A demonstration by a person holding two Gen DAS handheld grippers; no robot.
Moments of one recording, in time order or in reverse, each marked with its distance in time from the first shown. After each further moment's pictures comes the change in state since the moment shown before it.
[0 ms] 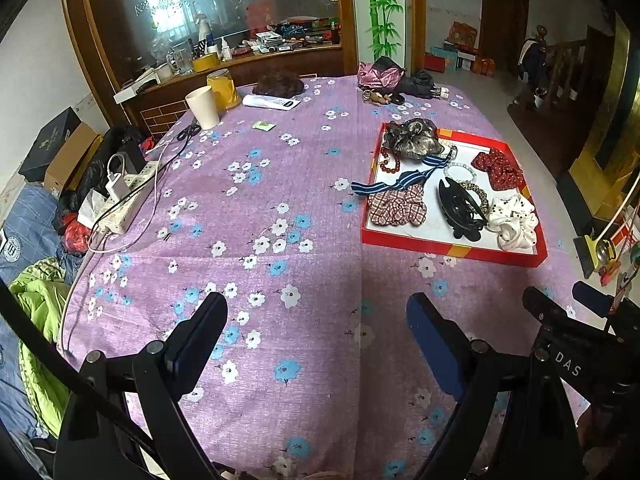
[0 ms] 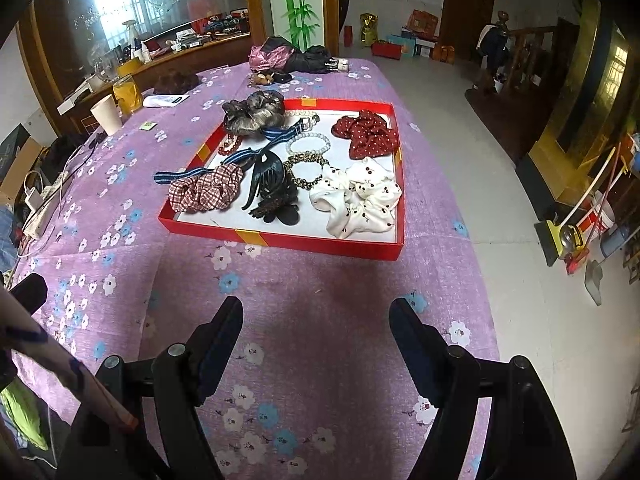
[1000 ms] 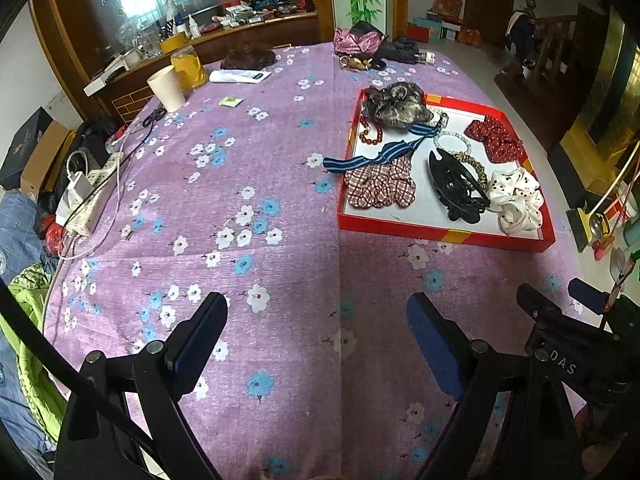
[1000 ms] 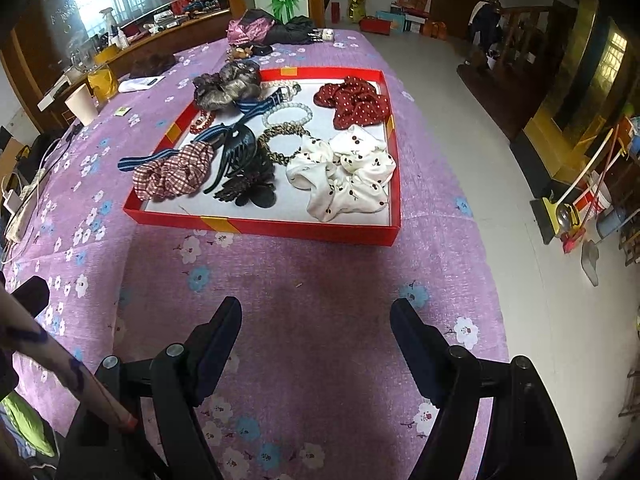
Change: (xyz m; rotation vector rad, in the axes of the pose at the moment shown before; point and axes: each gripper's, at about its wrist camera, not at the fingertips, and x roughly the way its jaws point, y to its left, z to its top) left arm 0.053 -0.021 0.014 0.057 0.114 -0.052; right arm 0.036 -0.012 0.003 0.039 0.105 -0.033
